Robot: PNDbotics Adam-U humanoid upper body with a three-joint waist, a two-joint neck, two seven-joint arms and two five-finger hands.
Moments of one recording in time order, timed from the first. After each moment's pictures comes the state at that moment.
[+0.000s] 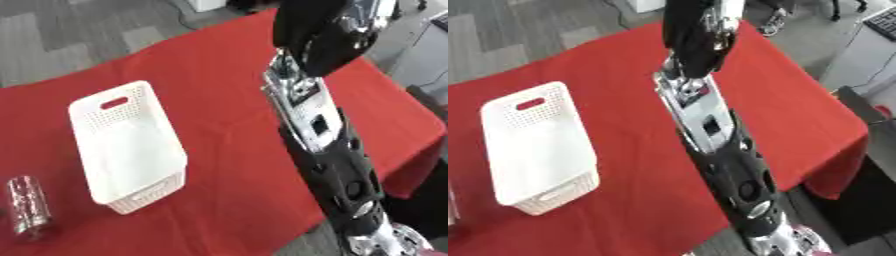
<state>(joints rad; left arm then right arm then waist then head) -0.46 1.19 -0.44 -1.99 -0.96 -0.71 -0.37 -0.52 -0.14 0.12 -1.99 0.20 -0.67 -0.45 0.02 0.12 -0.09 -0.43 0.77</state>
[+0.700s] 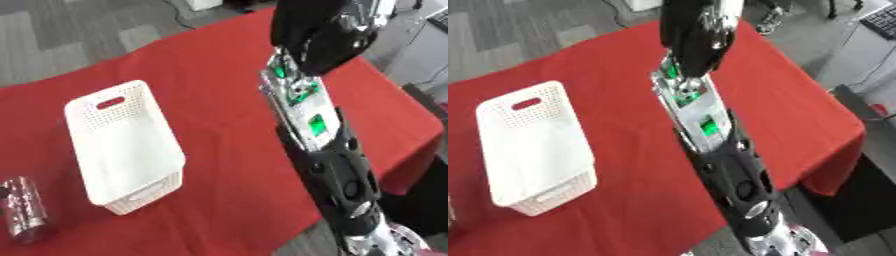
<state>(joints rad) -0.47 1.14 -0.43 -1.99 -1.07 -0.68 -0.37 -0.53 -0.13 0.12 -1.99 0.20 -0.67 -0.45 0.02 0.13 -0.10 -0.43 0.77</state>
